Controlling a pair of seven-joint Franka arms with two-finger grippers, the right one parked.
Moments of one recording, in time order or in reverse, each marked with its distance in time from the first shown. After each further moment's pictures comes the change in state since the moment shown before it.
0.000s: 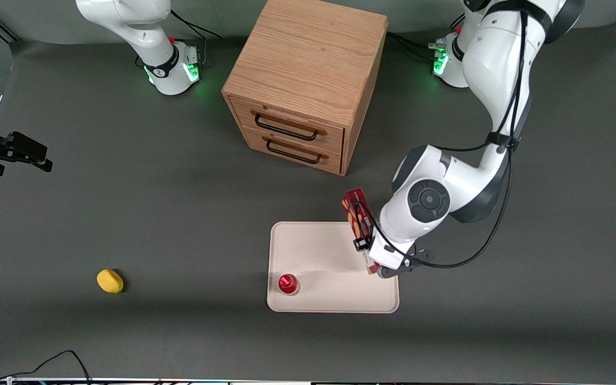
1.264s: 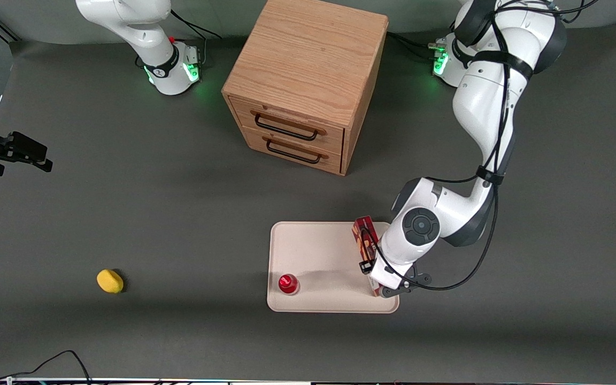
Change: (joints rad) arm 0.017 0.163 0.002 0.040 0.106 0.168 0.043
